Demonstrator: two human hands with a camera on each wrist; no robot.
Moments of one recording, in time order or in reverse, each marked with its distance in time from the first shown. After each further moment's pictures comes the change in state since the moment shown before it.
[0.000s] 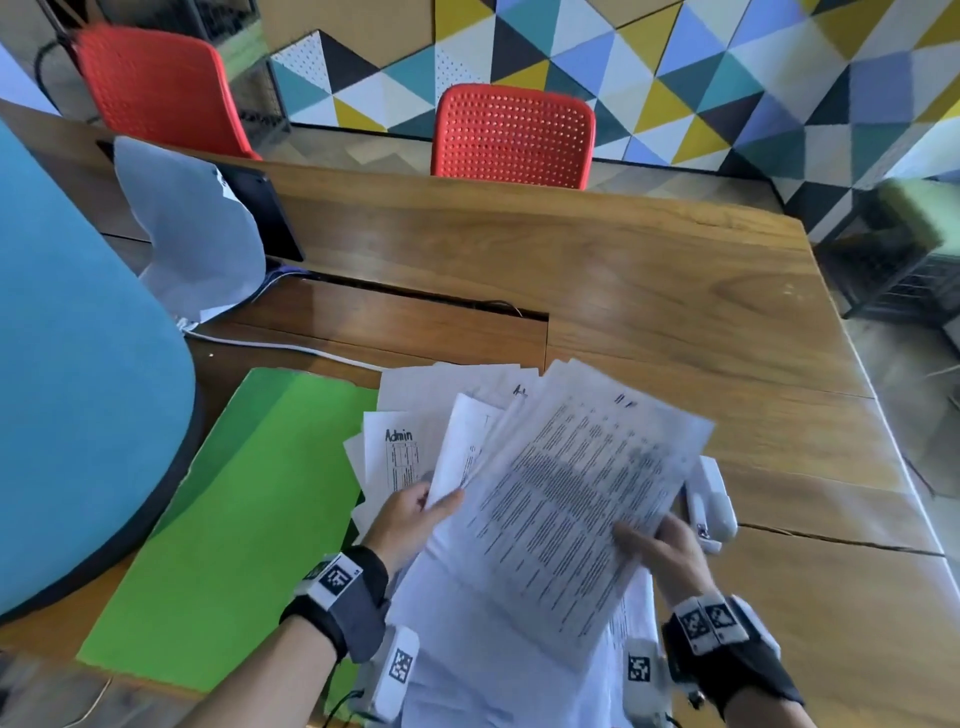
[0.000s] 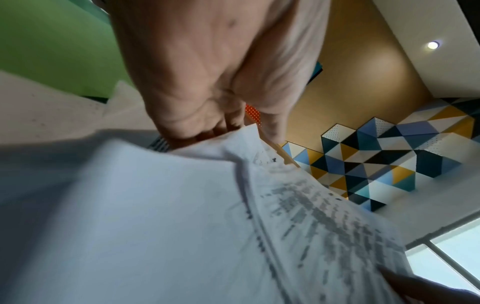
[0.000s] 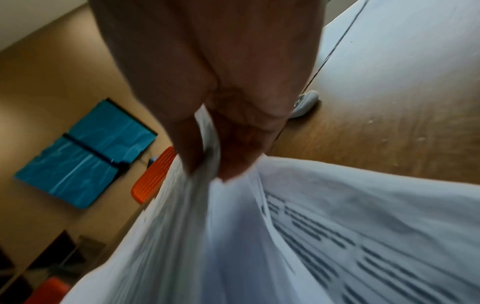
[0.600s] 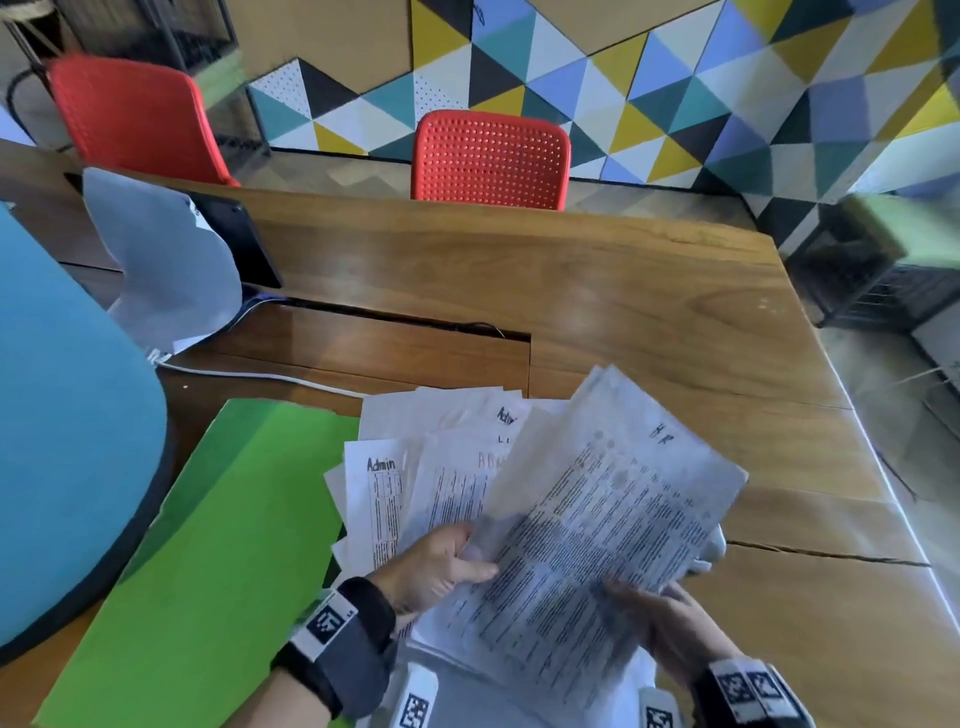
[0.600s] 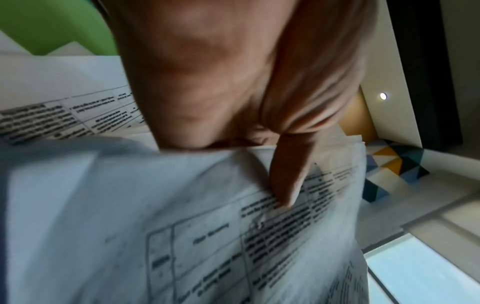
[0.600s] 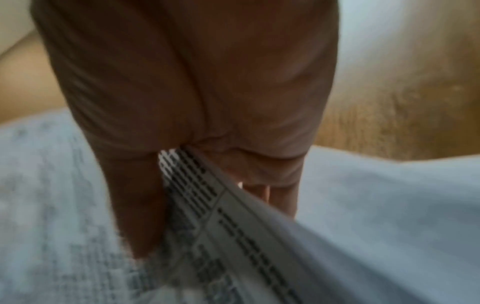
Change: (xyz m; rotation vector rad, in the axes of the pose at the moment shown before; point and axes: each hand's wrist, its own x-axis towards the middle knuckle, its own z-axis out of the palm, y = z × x) left_hand -0.015 0.037 0.021 -0.136 -0.528 0.026; right_hand -0.034 -0.009 -0.007 0.517 -0.270 0.290
